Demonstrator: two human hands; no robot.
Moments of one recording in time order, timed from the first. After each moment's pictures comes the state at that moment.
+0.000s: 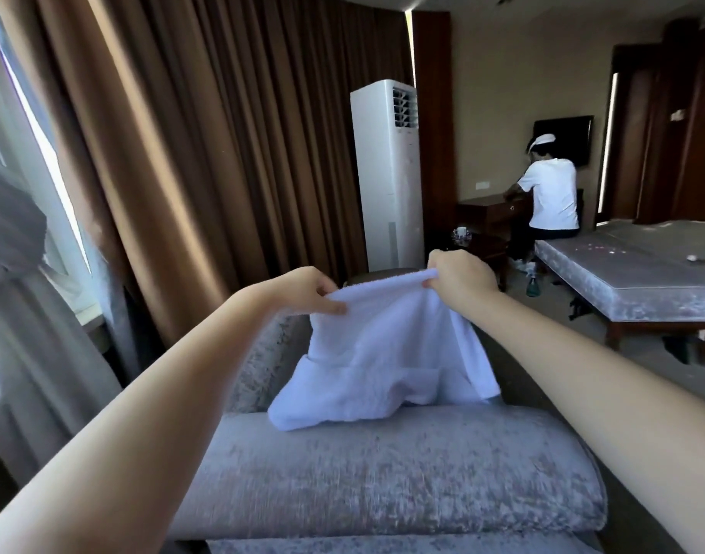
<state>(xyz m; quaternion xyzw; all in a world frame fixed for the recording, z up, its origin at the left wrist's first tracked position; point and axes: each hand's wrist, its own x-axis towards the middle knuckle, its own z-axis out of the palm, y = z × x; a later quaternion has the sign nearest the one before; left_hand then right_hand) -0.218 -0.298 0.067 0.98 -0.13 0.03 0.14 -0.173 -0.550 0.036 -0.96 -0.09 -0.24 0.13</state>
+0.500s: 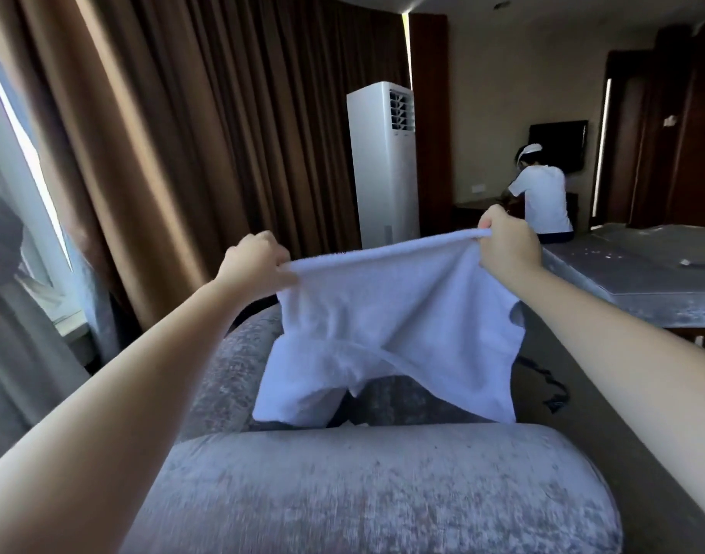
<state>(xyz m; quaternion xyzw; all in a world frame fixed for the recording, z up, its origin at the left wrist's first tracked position) -0.184 -0.251 0.094 0.96 -0.04 0.28 -0.01 -0.125 -0.605 0.065 -0.89 -0.02 -0.36 0.28</state>
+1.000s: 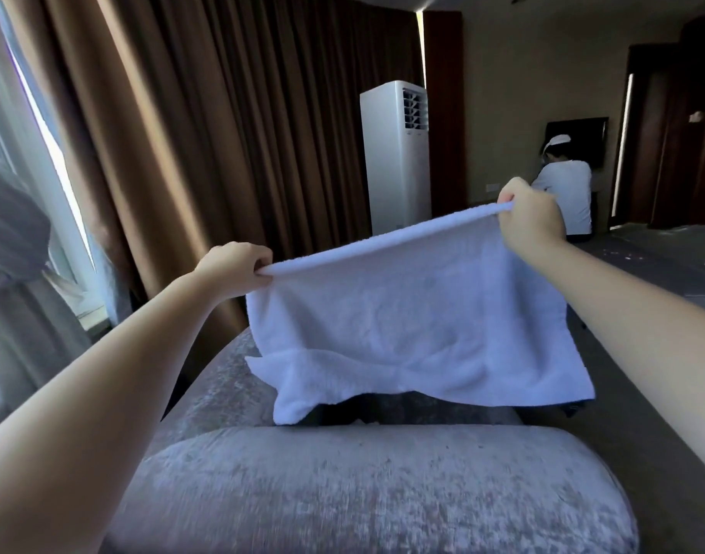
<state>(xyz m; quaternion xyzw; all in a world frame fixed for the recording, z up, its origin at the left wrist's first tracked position) -0.205 -0.209 0.105 0.97 -0.01 0.22 -0.05 -0.122 -0.611 0.097 -0.86 -0.04 -0.41 0.30</state>
